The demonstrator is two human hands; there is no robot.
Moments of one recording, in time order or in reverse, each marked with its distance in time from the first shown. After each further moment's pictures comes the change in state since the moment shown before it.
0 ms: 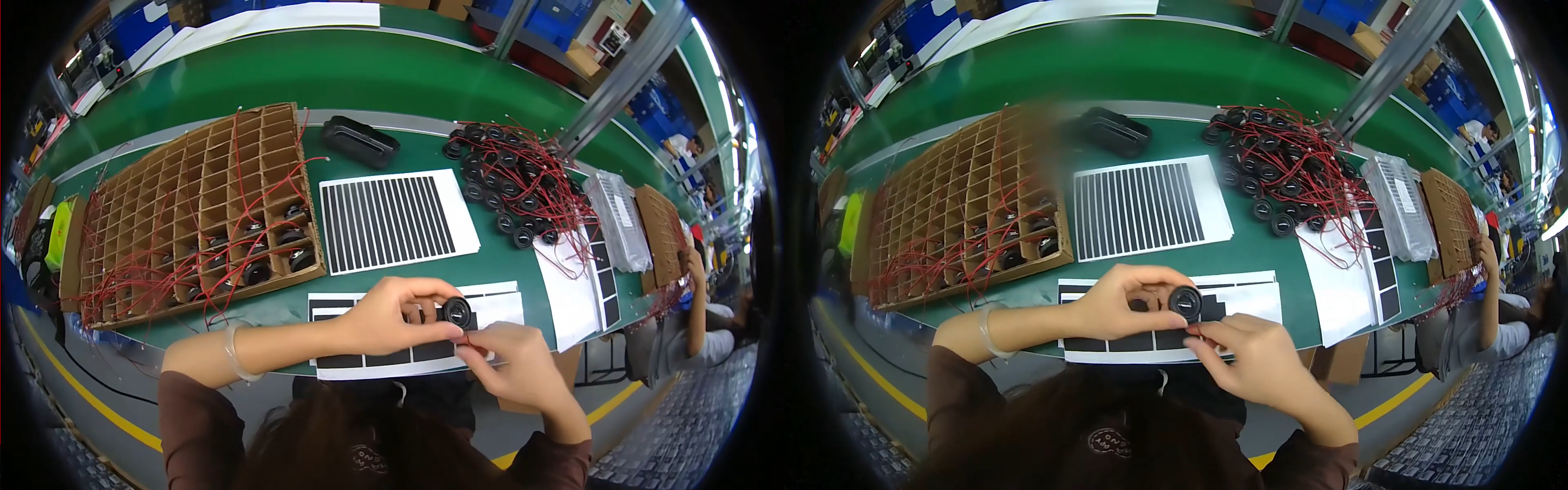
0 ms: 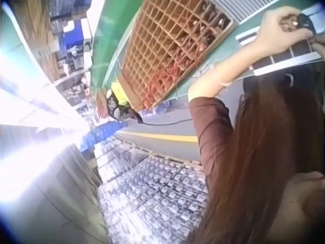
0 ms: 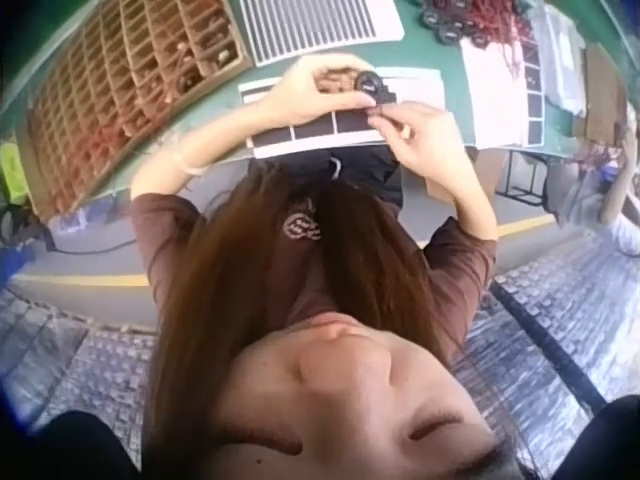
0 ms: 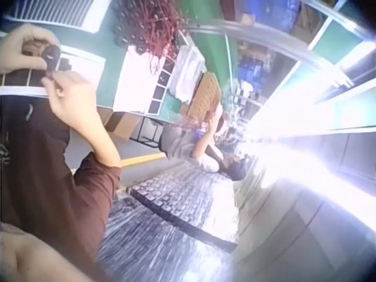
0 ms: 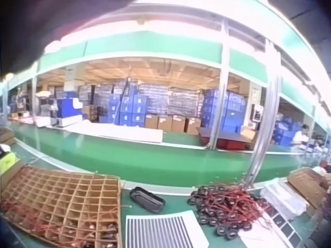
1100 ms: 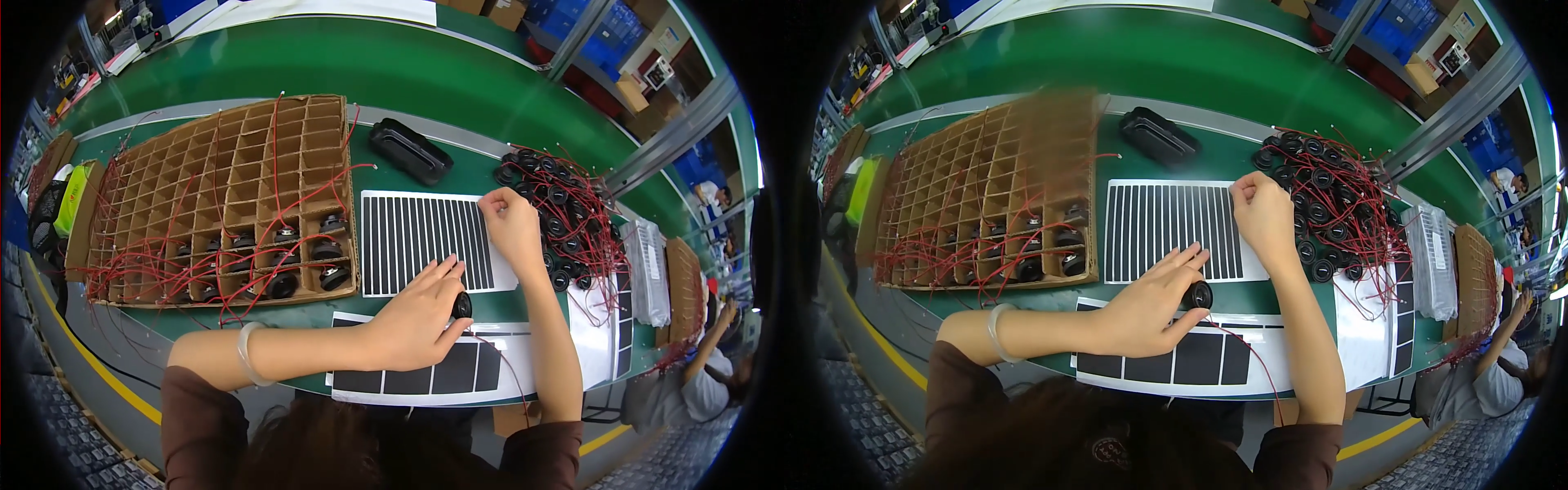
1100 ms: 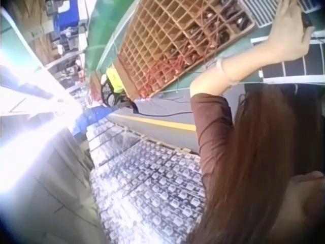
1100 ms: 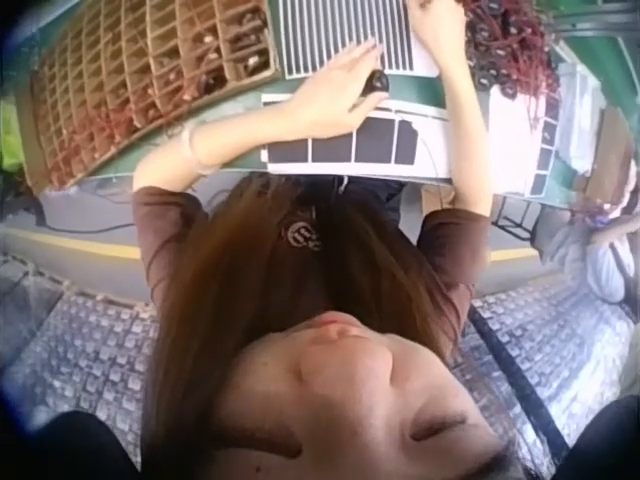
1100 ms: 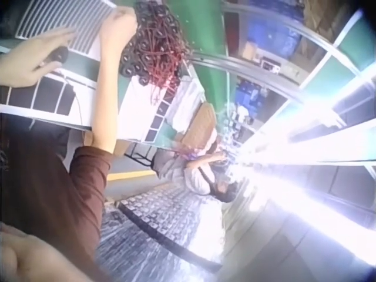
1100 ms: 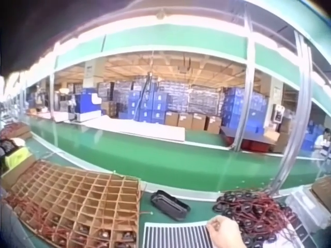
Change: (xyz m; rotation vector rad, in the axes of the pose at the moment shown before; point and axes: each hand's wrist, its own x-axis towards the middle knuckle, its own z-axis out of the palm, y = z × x) left_hand 0.009 -0.020 -0.013 0.825 0.326 0.209; right_hand 0.166 0.092 0.050 -0.034 0.284 0.206
